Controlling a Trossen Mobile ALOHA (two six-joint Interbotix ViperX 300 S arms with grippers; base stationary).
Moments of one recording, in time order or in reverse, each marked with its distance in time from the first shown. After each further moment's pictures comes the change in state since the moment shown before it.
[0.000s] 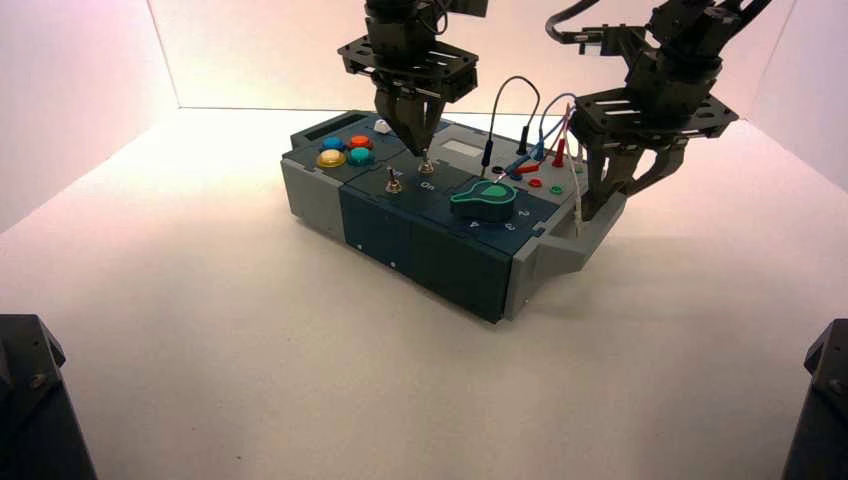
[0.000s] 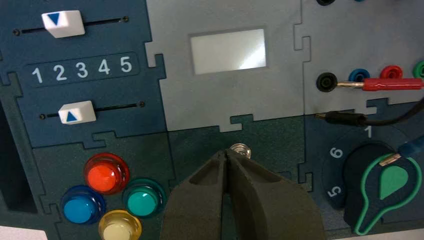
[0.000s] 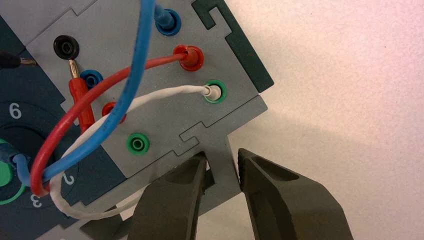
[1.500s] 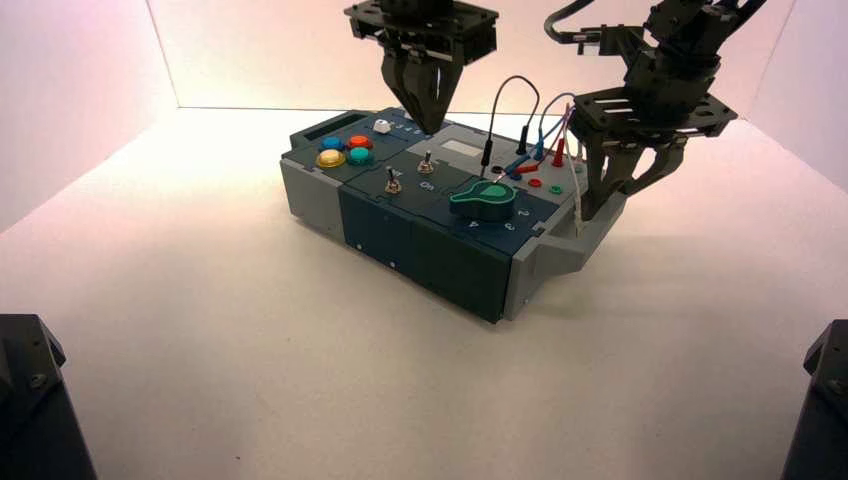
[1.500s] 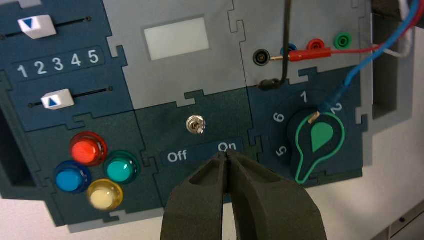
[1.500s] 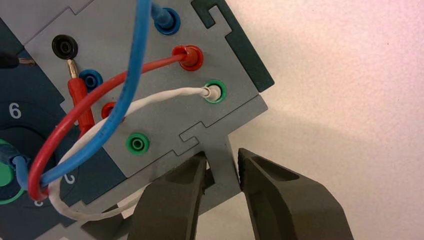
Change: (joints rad) left arm -0.057 -0.112 0.003 0.017 0.130 0.006; right arm 0.000 -0.012 -0.011 0.003 0.035 0.000
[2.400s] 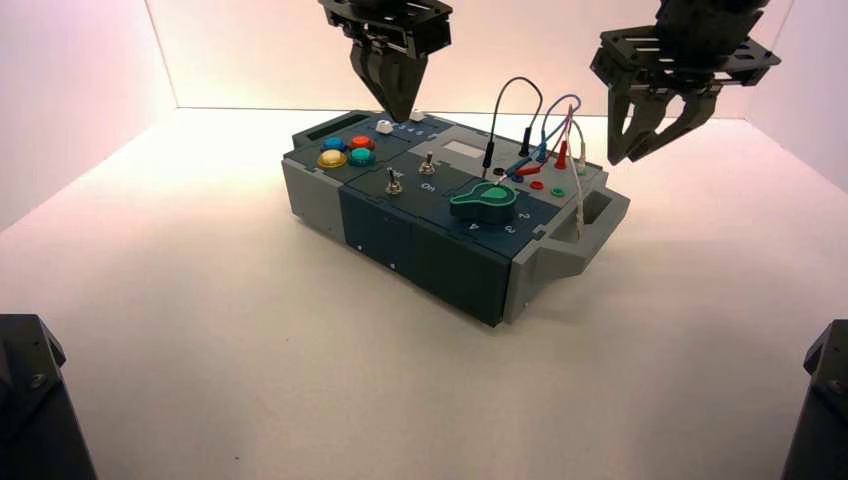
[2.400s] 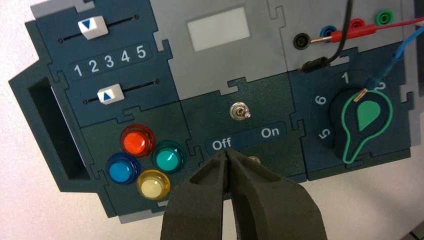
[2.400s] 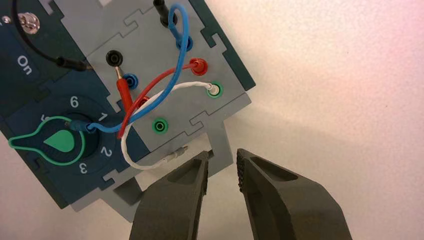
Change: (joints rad) left arm 0.080 -0.032 0.035 0.009 -0.021 0.156; right arm -0.005 -0.210 -0.003 -0.003 0.133 0.009
